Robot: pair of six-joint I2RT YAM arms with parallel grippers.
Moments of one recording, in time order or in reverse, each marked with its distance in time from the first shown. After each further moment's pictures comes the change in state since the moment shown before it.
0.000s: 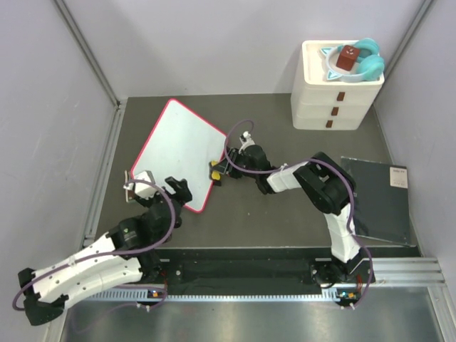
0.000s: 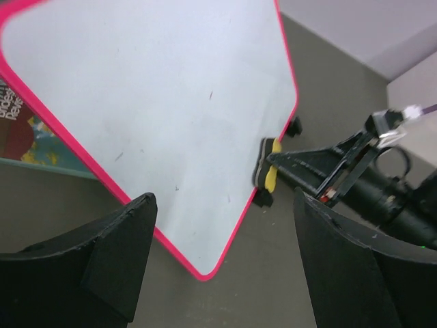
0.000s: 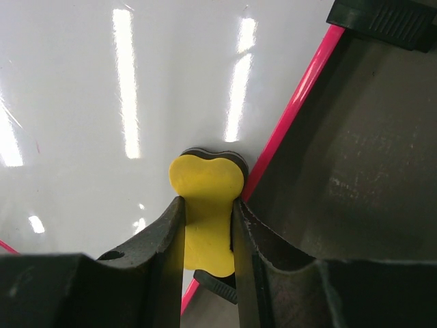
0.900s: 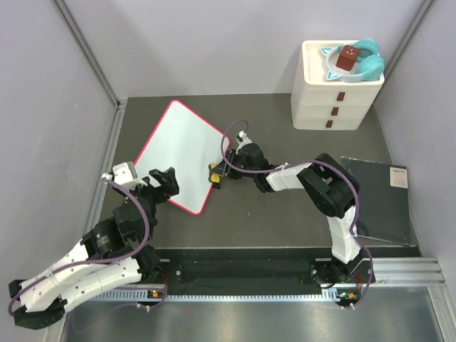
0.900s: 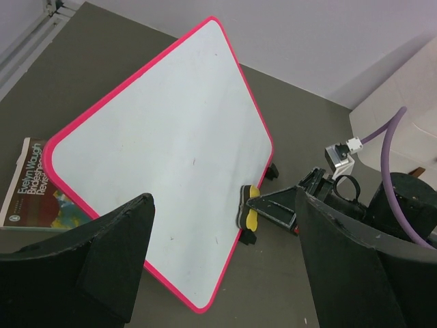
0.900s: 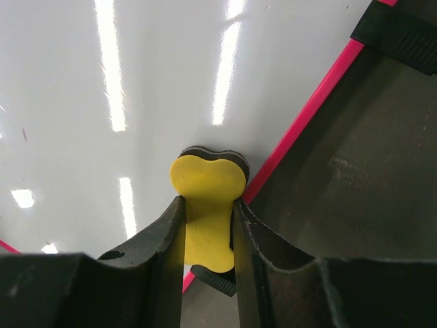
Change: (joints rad) left arm 0.000 -0.113 0.185 0.050 0.000 0.366; right arm 0.022 -0.051 0.027 -0.144 0.027 -0.084
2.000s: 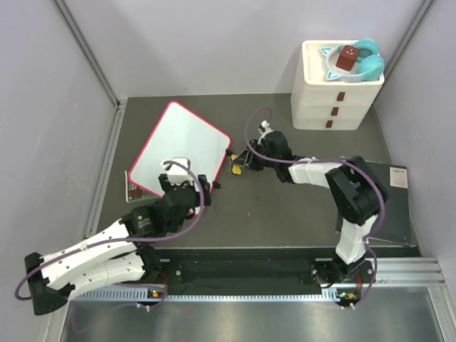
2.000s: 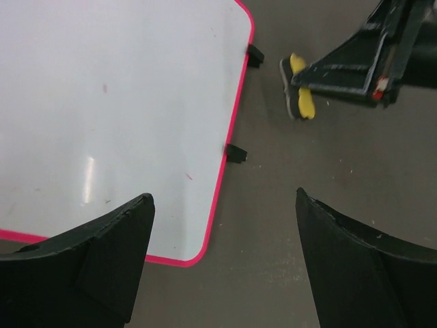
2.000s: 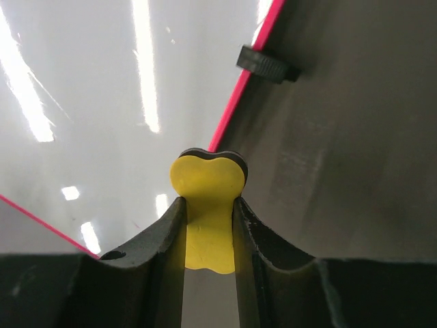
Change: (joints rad) left arm 0.001 0.280 -0.045 0.018 0.276 0.007; right arm -0.167 -0.160 -0.076 -0.135 -0.127 -0.034
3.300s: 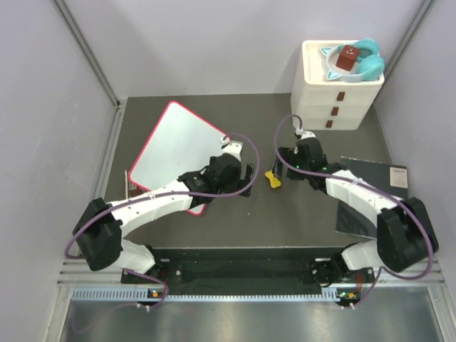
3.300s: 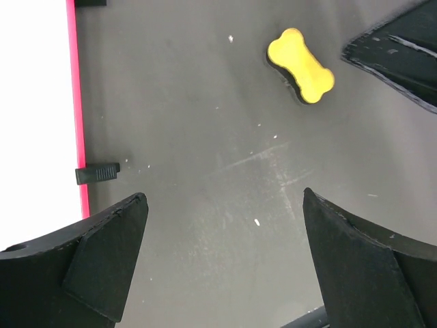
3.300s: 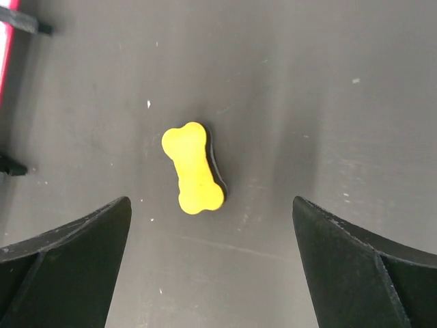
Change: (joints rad) left arm 0.126 0.684 0.305 0.138 0.514 0.054; right arm -0.147 -0.490 -0.187 -0.587 0.383 -0.403
